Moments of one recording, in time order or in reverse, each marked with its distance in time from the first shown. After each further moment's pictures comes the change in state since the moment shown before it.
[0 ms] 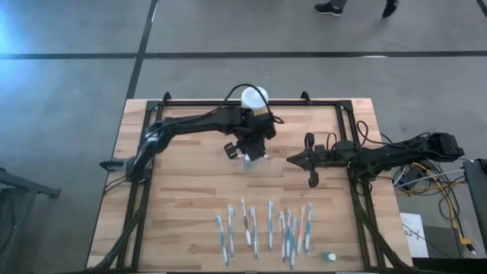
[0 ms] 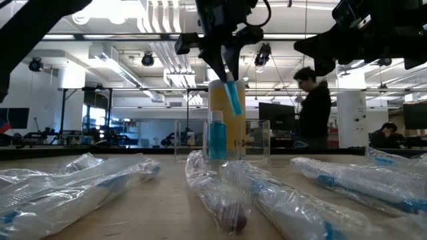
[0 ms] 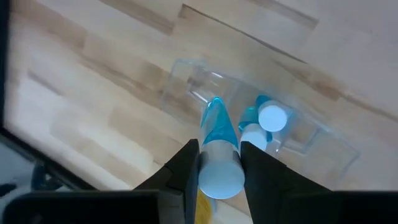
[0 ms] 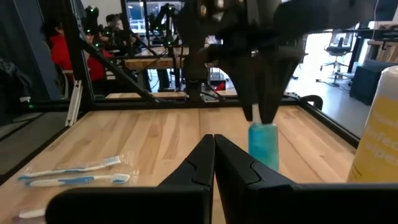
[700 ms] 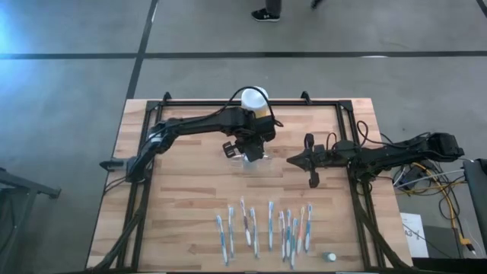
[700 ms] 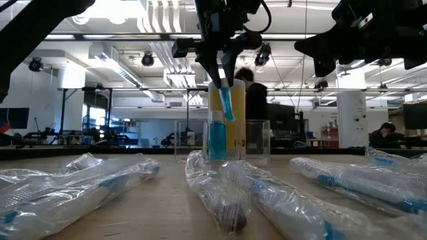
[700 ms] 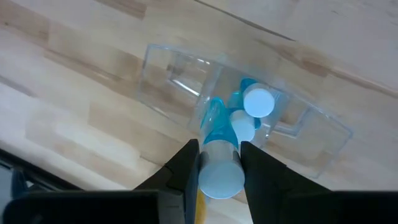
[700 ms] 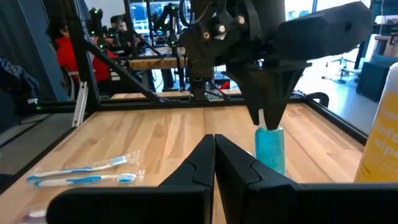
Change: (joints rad) left arm 0.000 0.022 0.006 -0.049 -0.044 0.045; right arm 0.000 -0.002 0.000 -0.006 -0.016 0.021
